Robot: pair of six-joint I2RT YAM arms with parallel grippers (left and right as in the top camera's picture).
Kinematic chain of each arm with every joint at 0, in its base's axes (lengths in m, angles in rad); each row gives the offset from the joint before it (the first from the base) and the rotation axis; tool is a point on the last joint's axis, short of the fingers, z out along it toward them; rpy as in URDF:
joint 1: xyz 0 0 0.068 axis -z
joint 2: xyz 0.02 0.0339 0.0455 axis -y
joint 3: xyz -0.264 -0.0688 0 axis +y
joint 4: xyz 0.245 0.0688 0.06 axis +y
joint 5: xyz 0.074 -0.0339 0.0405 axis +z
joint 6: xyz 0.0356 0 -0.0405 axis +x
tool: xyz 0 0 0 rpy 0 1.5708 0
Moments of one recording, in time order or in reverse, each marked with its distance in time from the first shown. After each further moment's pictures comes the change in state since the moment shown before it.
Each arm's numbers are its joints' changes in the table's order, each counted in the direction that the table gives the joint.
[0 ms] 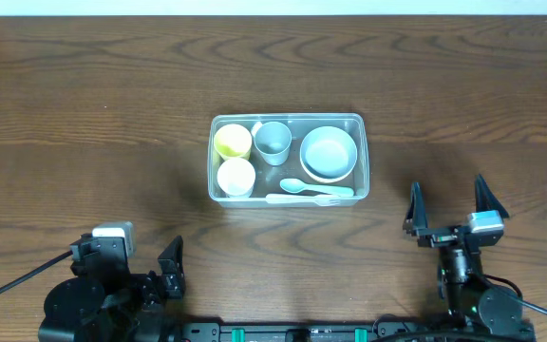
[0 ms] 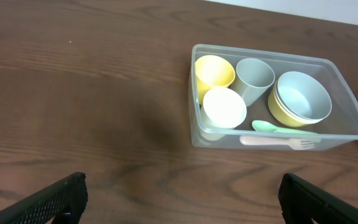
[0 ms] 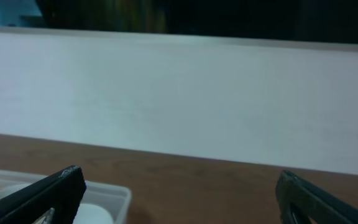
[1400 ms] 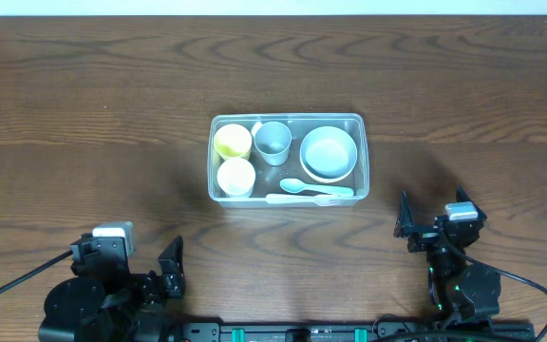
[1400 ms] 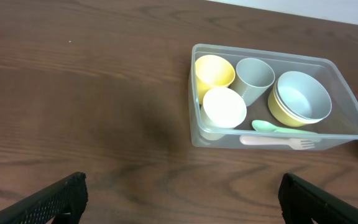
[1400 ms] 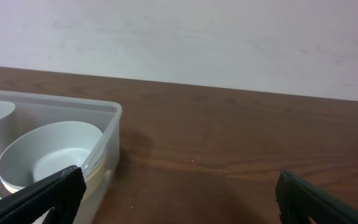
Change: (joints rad) left arm 0.000 0.000 0.001 0.000 0.000 0.000; right arm 0.009 -0.001 0.081 0.194 -0.019 0.003
